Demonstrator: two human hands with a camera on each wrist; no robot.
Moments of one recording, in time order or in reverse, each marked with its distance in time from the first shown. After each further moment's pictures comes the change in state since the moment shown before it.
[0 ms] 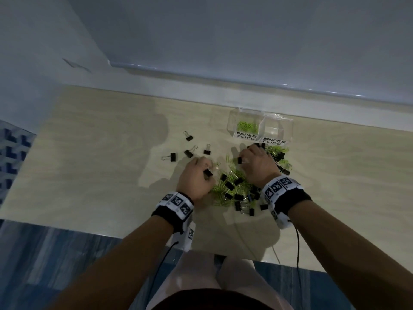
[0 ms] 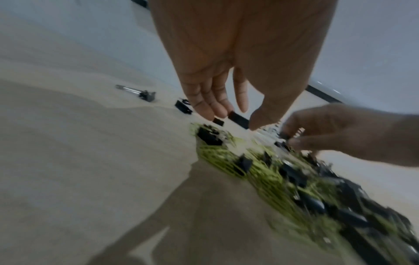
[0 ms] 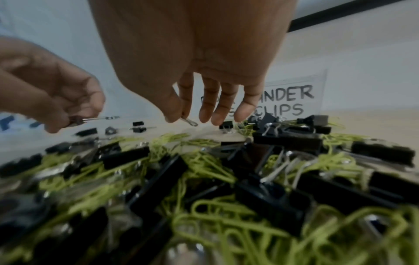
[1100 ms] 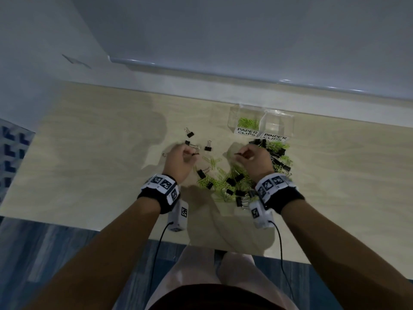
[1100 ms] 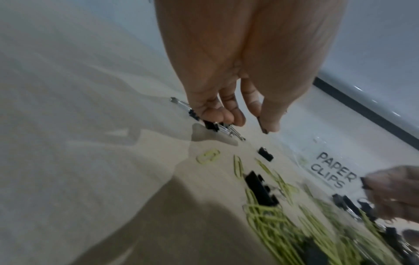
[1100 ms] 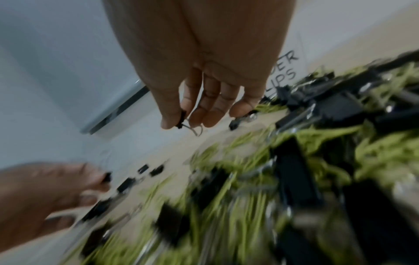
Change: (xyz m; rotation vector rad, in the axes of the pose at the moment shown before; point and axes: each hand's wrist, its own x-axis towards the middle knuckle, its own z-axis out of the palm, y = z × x) left_hand 0.021 -0.030 -0.031 -0.254 0.137 -0.150; right_hand -0.001 -0.022 0.005 0.705 0.123 0.355
